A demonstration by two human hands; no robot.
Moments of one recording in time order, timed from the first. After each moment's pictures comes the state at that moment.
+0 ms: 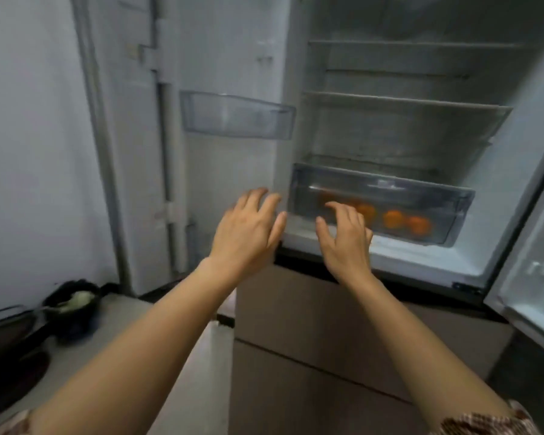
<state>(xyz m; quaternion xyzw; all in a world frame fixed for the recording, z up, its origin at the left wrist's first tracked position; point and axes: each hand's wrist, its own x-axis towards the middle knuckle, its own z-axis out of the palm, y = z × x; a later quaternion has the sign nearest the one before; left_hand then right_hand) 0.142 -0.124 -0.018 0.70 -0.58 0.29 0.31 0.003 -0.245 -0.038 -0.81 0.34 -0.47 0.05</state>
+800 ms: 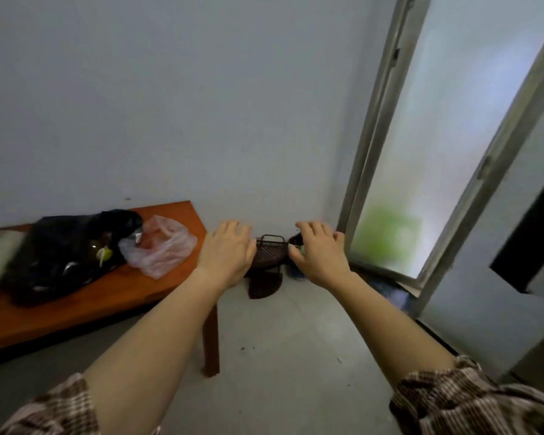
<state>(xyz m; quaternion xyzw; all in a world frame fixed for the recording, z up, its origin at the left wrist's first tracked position) 0.400 0.420 -0.129 0.95 -0.21 0.20 0.09 0.367 0.229 -0.124 -0.98 -0.01 -0.19 0.06</state>
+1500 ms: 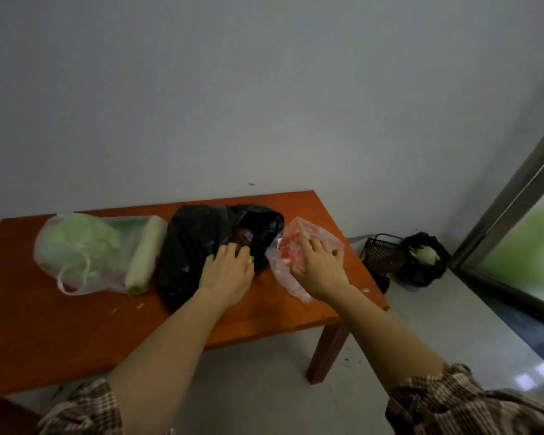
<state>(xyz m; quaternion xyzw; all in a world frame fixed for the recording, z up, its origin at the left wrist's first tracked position) 0.619 0.793 -0.233 1.00 -0.04 0.06 0.04 0.638 0.599 -0.220 -0.99 -0.12 -0.04 0.10</state>
